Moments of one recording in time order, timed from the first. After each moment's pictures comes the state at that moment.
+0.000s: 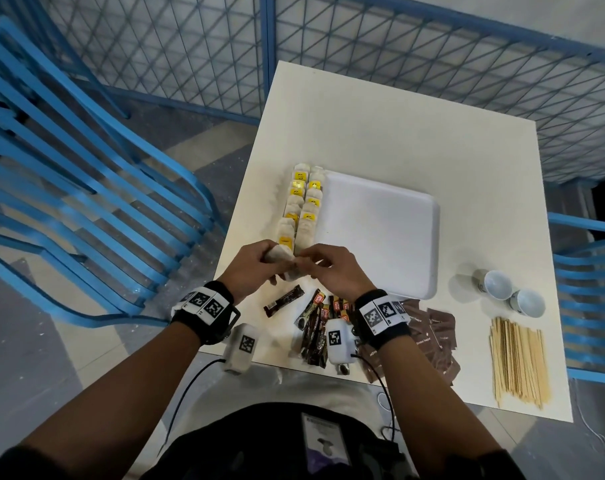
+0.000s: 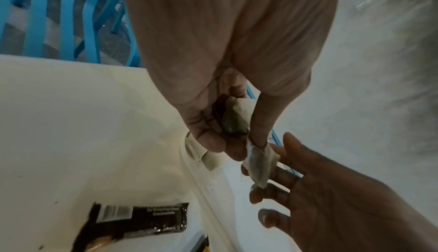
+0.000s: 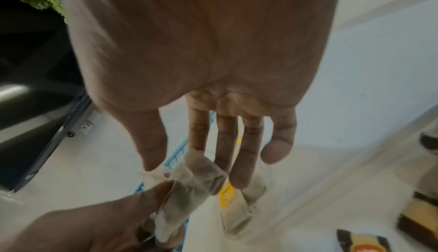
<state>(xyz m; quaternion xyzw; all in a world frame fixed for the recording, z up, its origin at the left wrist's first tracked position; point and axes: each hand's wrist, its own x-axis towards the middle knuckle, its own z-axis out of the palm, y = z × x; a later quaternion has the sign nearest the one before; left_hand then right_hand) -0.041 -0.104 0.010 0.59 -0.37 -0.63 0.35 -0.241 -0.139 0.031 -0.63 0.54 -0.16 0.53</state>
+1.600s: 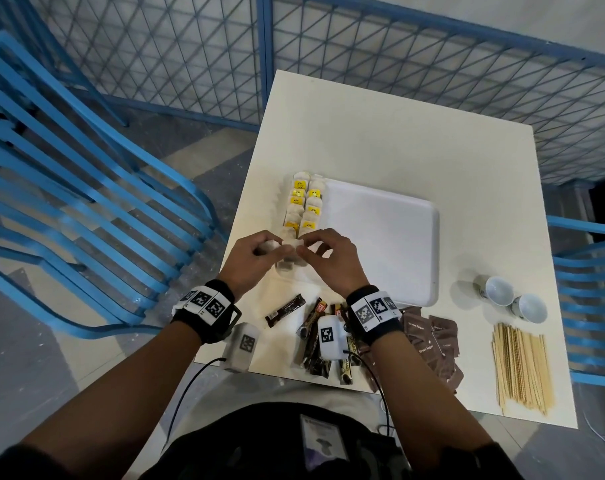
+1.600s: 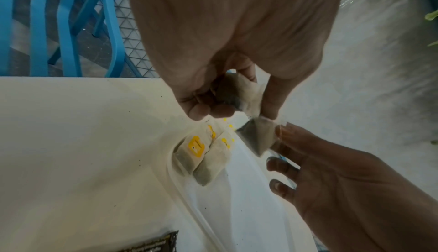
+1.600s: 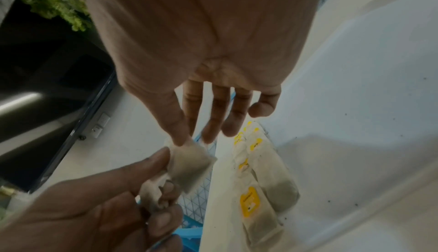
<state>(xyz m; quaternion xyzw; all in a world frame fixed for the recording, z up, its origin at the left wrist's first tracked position) -0.034 -0.125 0.025 0.63 -0.40 -0.53 0.40 -0.223 -0.158 0.039 -0.63 0.54 -0.29 0.48</state>
